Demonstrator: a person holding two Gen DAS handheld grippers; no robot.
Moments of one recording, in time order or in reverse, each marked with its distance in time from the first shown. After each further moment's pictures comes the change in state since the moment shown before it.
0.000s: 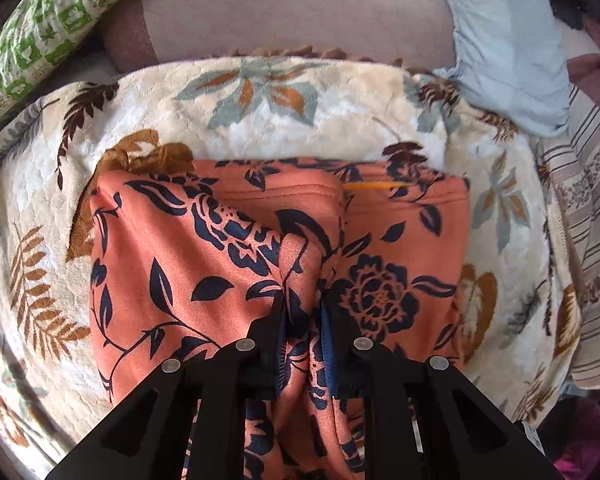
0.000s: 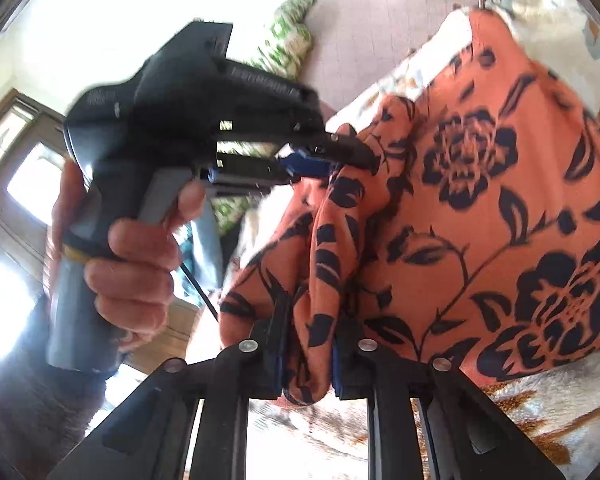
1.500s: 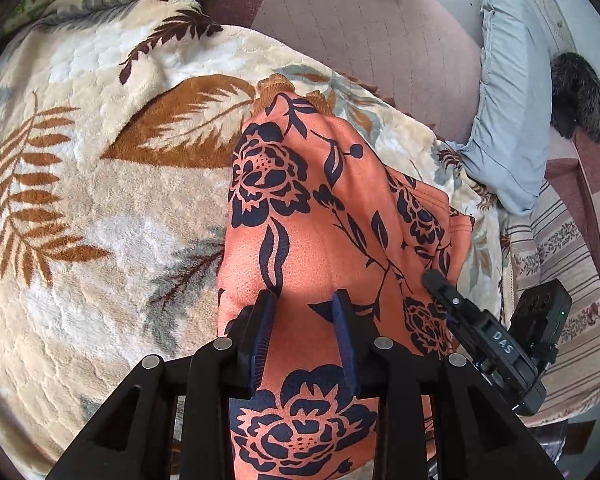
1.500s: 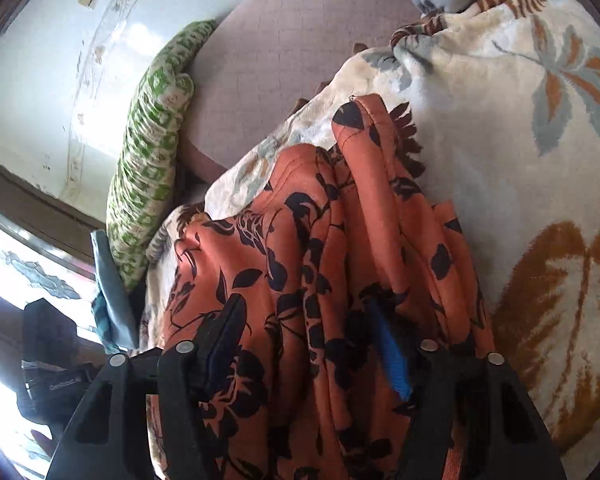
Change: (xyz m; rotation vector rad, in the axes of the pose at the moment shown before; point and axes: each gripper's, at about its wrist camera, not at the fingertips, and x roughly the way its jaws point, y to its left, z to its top) left arm 0.007 0.139 -0.074 -0.268 -0.126 -0.251; right arm 0.010 -0.064 0.096 0.055 0.016 -0.367
